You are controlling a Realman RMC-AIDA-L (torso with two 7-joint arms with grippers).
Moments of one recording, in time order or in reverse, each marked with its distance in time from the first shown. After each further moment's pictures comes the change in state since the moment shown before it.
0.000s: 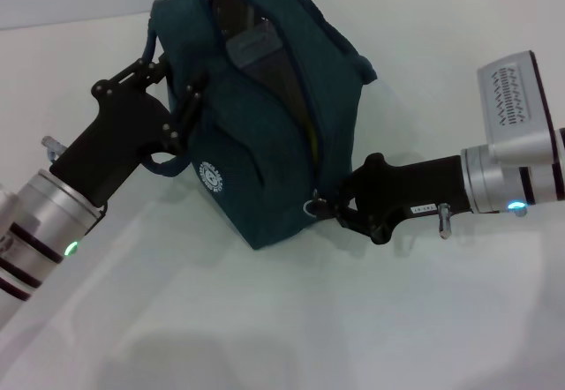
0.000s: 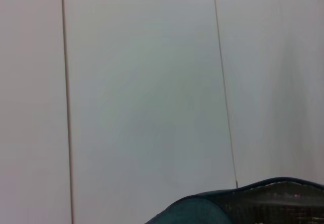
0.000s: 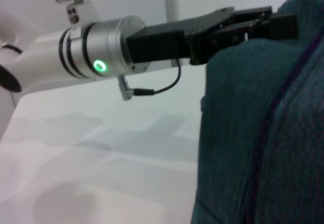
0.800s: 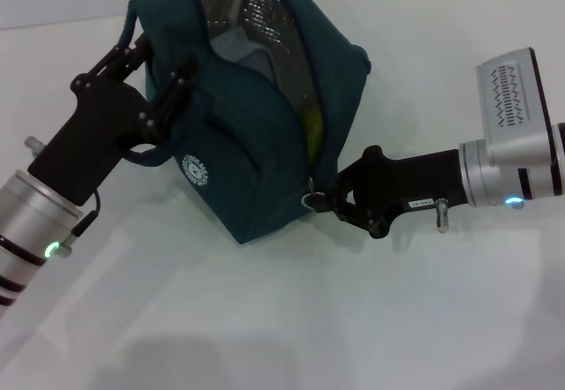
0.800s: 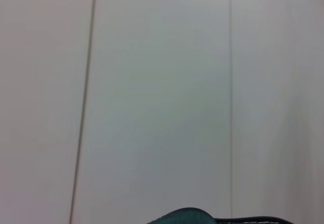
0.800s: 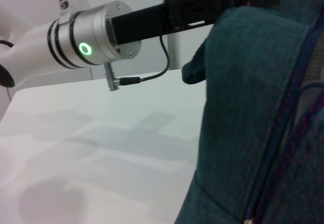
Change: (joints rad) left arm 0.019 0.008 0.001 -0.003 -0.027 0.100 -0.149; right arm 0.006 -0.001 -0.006 -0.001 0.016 0.016 -0.049
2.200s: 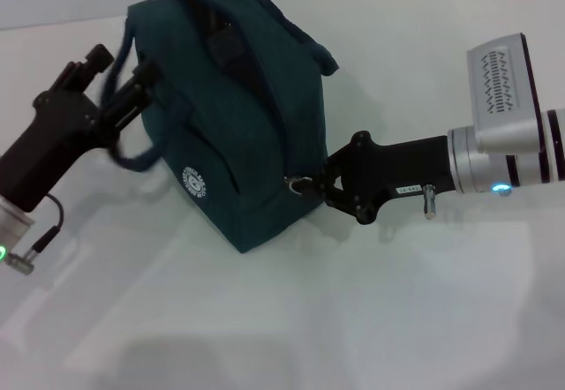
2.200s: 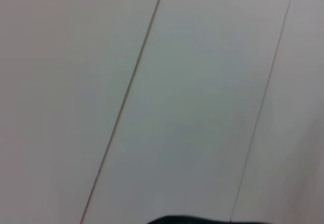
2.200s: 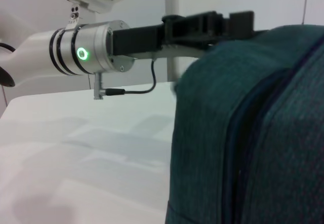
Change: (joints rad) left arm 0.007 0.009 0.001 -0.152 0.017 0.050 -0.381; right arm 0.026 0.003 -0.015 0.001 0.041 0.016 -0.007
